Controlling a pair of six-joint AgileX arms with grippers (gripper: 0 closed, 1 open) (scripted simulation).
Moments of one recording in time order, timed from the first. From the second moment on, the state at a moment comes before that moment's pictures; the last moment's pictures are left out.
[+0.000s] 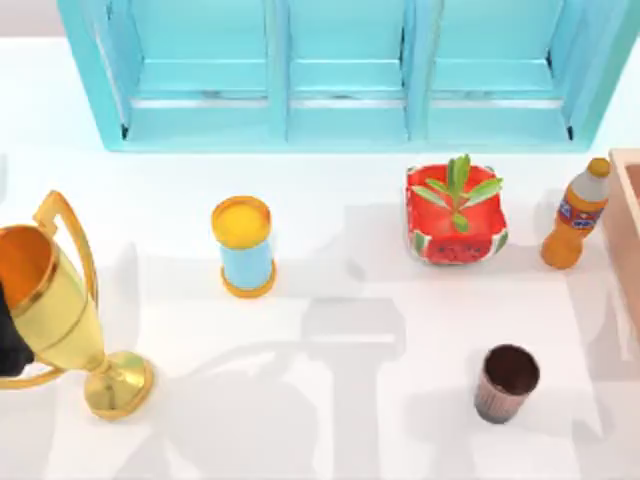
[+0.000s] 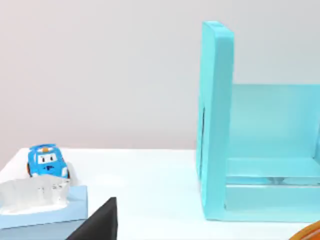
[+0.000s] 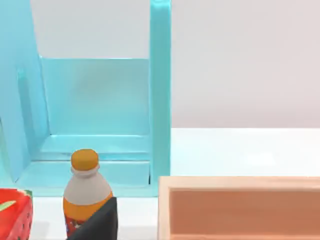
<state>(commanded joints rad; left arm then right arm) 0.00 0.00 0.00 0.00 0.00 0.00 0.00 0.00 0.00 0.00 0.00 0.00</state>
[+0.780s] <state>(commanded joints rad) 0.00 0.00 0.00 0.00 0.00 0.00 0.25 0.68 0.57 -0.56 0.00 0.25</state>
